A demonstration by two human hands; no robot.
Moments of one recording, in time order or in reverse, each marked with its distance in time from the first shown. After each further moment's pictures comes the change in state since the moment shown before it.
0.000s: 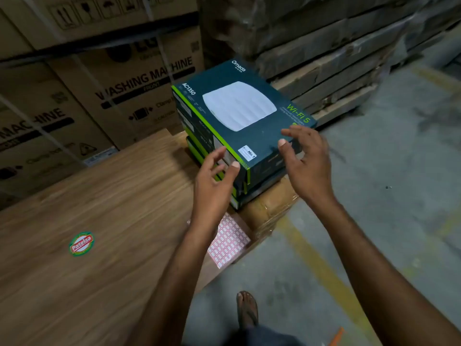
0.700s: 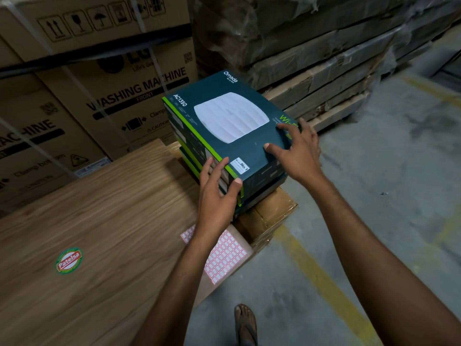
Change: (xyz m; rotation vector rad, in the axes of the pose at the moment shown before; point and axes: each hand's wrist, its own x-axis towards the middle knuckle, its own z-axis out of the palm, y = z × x) left_hand 0.010 -0.013 0.016 0.234 -0.087 0.047; right_hand 0.056 0.016 0.012 -0.296 -0.287 0.276
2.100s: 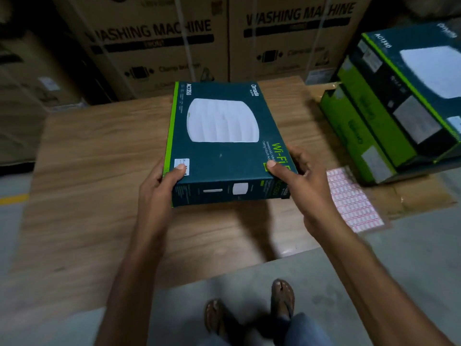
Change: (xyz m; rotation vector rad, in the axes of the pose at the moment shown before) left_hand -0.204 -0.159 -0.349 -0.268 0.596 -0.252; right_hand -0.278 -0.158 0.253 0.791 -0.481 -0.018
